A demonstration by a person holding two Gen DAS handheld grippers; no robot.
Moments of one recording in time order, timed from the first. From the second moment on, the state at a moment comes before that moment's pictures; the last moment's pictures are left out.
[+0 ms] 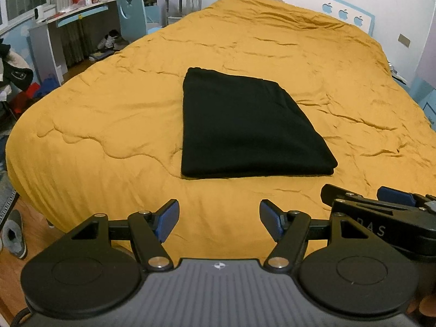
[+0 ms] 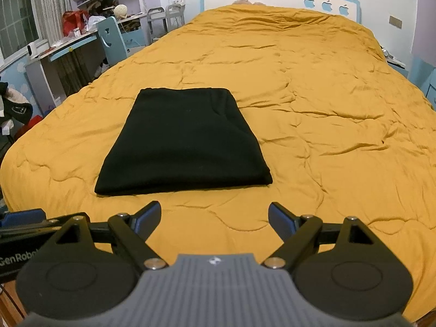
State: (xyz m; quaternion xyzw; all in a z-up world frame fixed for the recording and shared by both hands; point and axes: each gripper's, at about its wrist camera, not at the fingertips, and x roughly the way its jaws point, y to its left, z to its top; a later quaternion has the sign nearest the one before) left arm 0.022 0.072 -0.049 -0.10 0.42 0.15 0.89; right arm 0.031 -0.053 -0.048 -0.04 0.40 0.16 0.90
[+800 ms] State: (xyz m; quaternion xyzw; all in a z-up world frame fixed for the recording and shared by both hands) left arm 0.040 0.078 -0.046 -0.10 0.42 0.14 0.89; right arm 0.046 -0.044 -0.045 -0.05 0.40 0.15 0.90
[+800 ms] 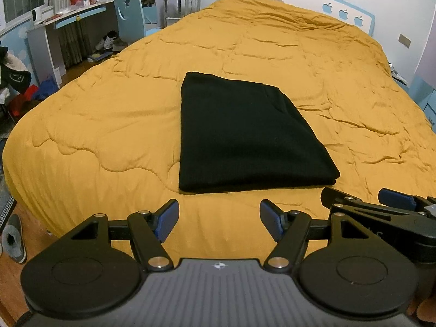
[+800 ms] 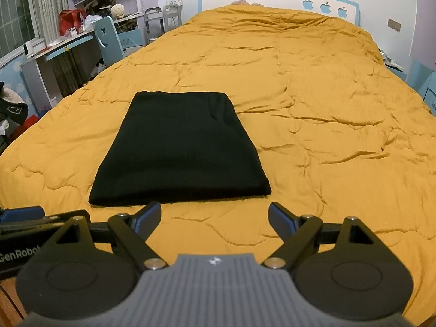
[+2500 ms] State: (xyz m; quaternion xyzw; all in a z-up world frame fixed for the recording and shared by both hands) left arm 0.041 0.078 -0.042 -0.10 0.42 0.15 0.89; right arm 0.044 -0.043 -0.041 -0.06 0.39 0.14 0.91
